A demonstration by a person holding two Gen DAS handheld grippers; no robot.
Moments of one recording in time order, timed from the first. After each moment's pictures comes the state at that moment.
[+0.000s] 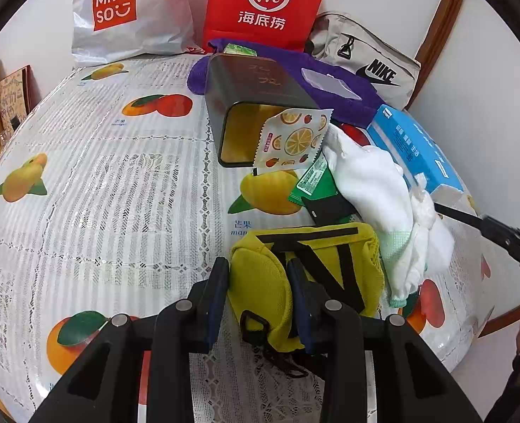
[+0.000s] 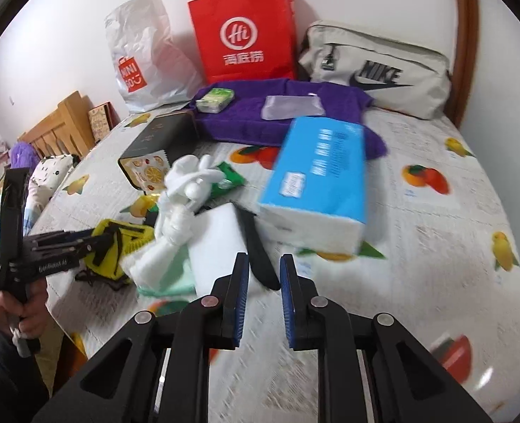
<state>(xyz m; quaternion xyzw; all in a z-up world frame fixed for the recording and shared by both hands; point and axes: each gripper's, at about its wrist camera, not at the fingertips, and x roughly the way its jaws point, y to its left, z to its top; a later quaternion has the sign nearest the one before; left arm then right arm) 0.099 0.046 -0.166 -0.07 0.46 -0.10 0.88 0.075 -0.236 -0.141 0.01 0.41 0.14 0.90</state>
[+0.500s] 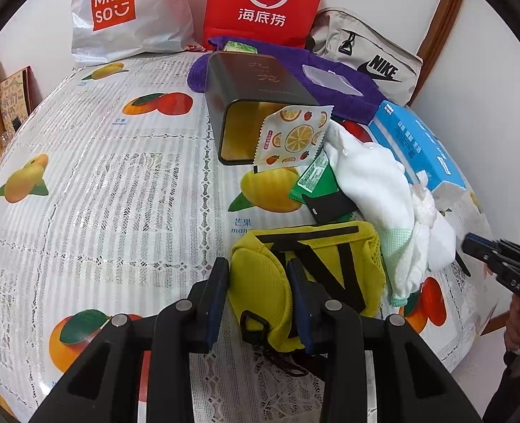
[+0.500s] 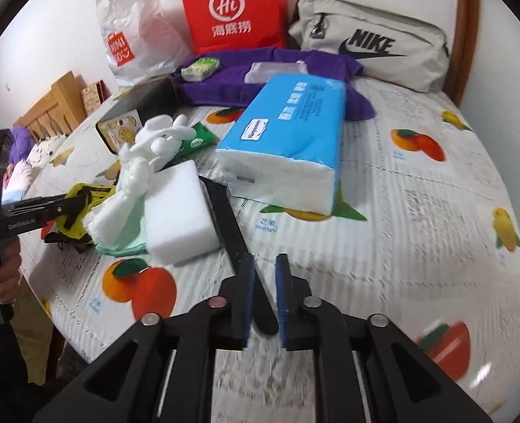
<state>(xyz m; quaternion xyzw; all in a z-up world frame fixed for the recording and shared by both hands) 0.100 0.044 -0.165 -0.06 0.47 -0.10 0.88 0.088 -0.255 -0.182 -0.02 0.45 0.14 0.88</state>
